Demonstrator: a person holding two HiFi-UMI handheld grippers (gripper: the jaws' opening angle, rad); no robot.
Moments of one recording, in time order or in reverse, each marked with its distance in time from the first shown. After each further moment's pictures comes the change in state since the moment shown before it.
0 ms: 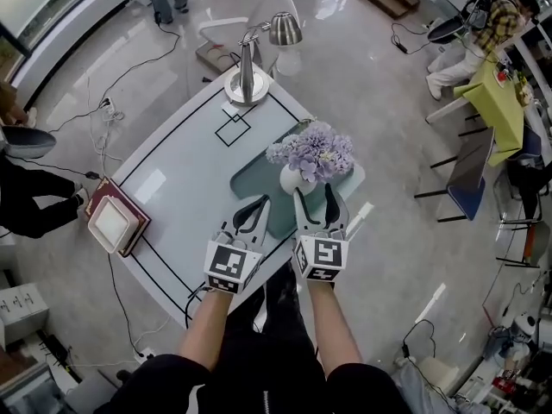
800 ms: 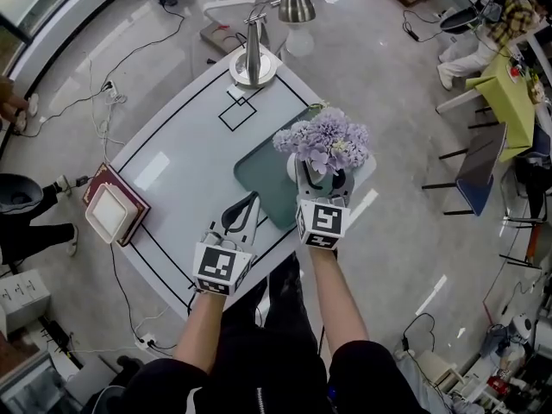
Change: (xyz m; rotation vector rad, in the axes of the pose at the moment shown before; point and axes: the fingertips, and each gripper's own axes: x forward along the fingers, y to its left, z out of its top) left arm -0.020 0.023 -0.027 -0.029 0.044 0.072; right arm 0.063 -0.008 -0.002 -0.075 -0.056 -0.019
